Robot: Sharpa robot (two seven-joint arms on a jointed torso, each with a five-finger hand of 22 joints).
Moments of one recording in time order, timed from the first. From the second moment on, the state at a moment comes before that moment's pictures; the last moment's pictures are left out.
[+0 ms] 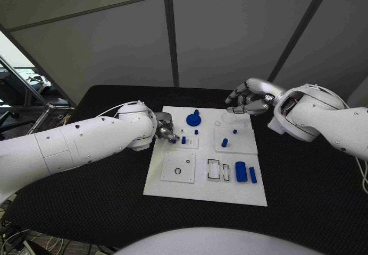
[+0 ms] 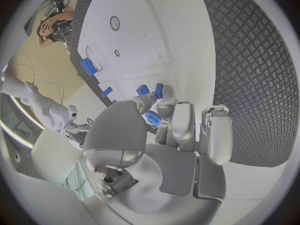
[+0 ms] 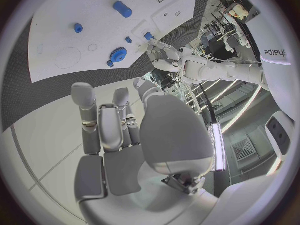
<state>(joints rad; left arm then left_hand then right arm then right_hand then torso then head) 1.14 -0.70 0.03 1.41 -1.26 0.10 -0.55 1.11 -0.11 0.58 0.14 0.05 0.92 0.03 0.67 0.68 1.31 -0.04 1.11 0.94 1.46 -0.09 1.23 1.14 0.05 1.47 0.02 1.47 1.31 1.27 -0.81 0.01 1.48 -1.24 -0.19 -0.04 1.35 -0.10 0.18 0.16 0.40 0.92 0.15 0.18 0.10 1.11 0.07 0.93 0.82 1.47 -0.01 1.29 1.21 0.13 1.22 0.10 1.07 0.88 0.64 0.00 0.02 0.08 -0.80</state>
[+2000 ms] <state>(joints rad) 1.14 -0.62 0.01 1.33 -1.26 -0.24 -0.11 1.41 -0.22 0.49 0.07 0.05 0.83 0.15 0.34 0.39 0.89 0.09 0.54 0.41 1.28 0.01 1.07 0.94 0.19 1.10 0.12 0.85 0.96 1.27 -0.81 0.01 1.48 -1.24 -0.20 -0.04 1.37 -0.10 0.21 0.17 0.40 0.92 0.15 0.19 0.10 1.05 0.06 0.78 0.66 1.47 -0.01 1.24 1.16 0.13 1.20 0.09 1.01 0.81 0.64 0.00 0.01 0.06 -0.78</state>
